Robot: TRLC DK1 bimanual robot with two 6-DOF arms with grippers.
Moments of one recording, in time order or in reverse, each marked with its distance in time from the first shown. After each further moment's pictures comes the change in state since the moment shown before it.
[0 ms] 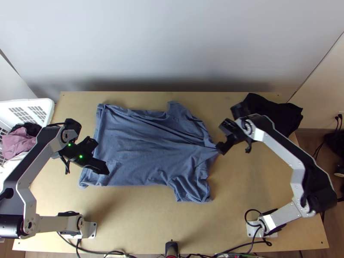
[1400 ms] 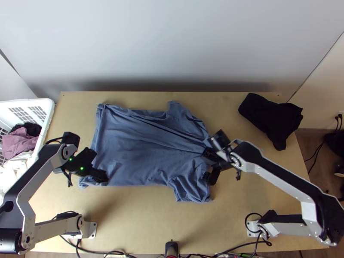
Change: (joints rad) left arm 0.041 -0.115 -0.255 0.225 -0.054 -0.032; right arm 0.396 -0.217 -0.216 -0.009 0.011 0.081
